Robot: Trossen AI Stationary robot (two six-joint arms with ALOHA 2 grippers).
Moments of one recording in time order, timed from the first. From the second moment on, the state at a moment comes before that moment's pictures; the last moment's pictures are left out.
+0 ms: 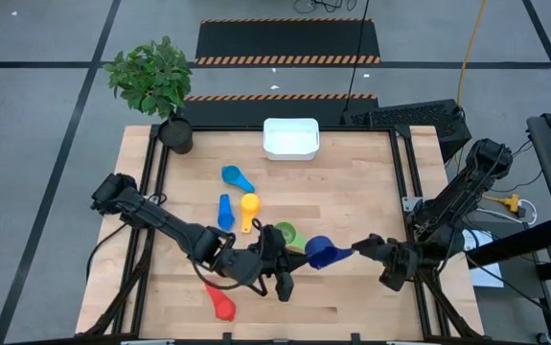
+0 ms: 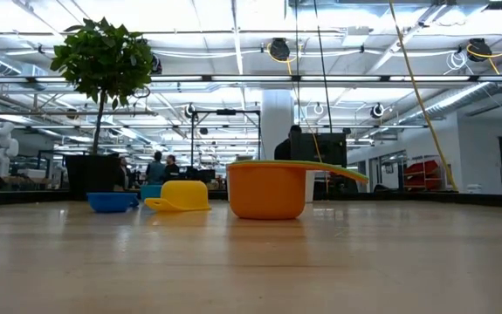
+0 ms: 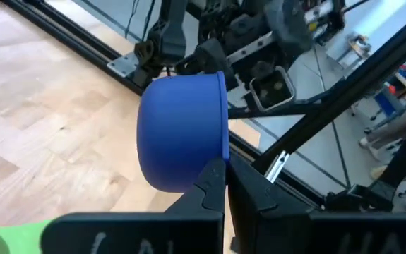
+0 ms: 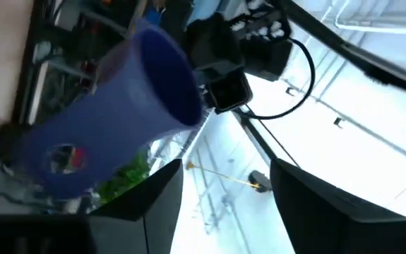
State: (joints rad) left arm -0.49 1.80 1.61 -0.16 -0.55 -0.77; right arm 0.97 1.12 0.38 1.23 0.97 -2.40
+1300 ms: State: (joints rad) left arm -0.49 1.70 1.61 -0.20 -0.52 -0.81; right arm 0.92 1.20 0.38 1.23 0.79 -2.67
